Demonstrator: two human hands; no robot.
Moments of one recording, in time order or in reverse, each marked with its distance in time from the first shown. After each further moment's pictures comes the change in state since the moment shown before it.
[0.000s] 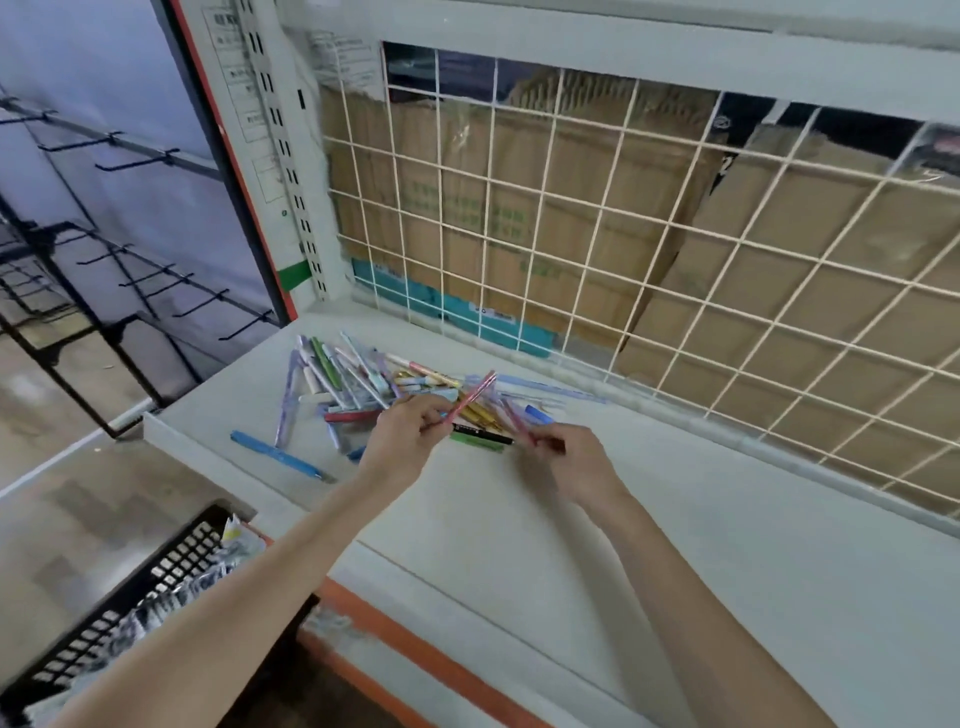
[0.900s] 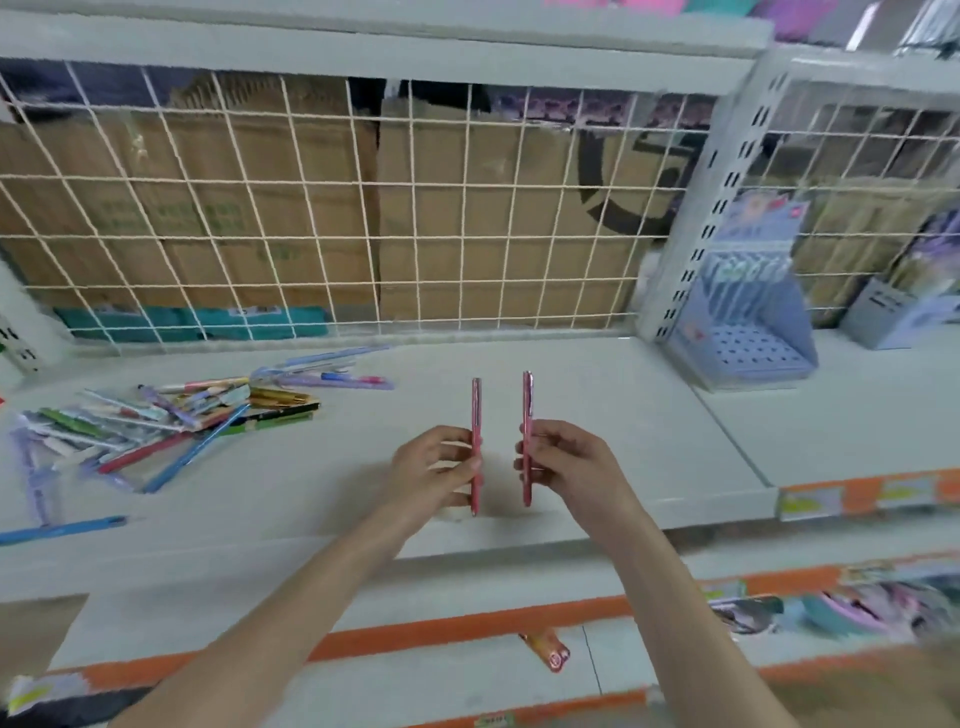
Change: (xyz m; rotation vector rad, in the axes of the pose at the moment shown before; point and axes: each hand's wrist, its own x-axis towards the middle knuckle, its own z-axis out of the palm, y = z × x) left_hand -0.149 0.133 0.061 -0.747 -0.723 -0.068; right_hand -0.234 0.048 -0.065 0.870 0.509 0.139
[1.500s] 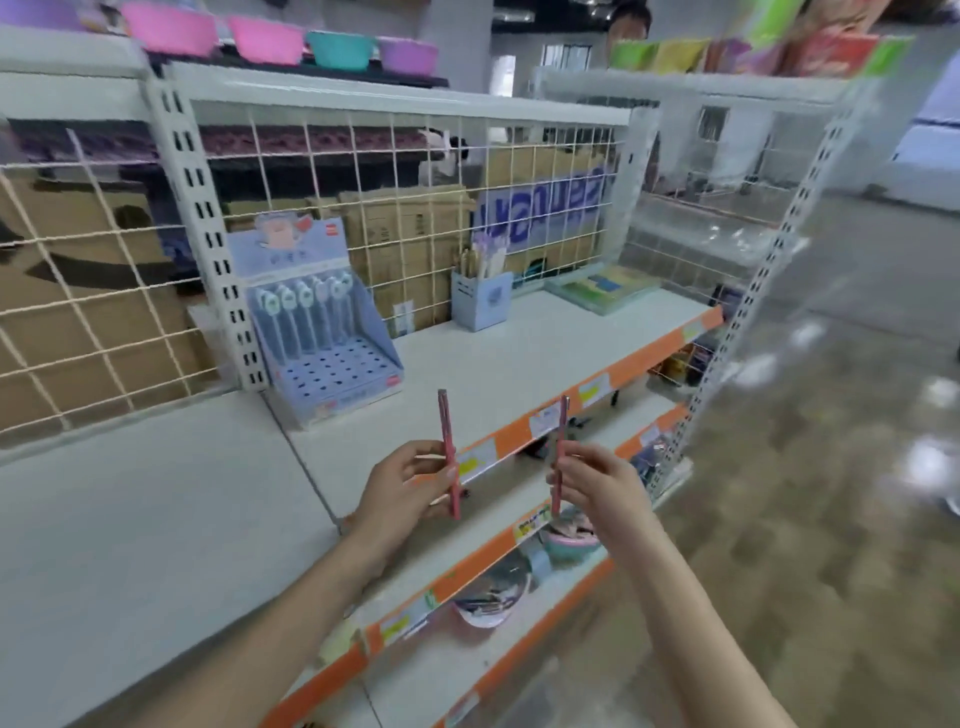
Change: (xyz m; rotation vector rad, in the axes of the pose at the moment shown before) left_hand 0.027 0.003 0.416 0.056 -0.446 0.094; right_hand -0.135 -0.062 -0.419 0.069 0.707 -0.140
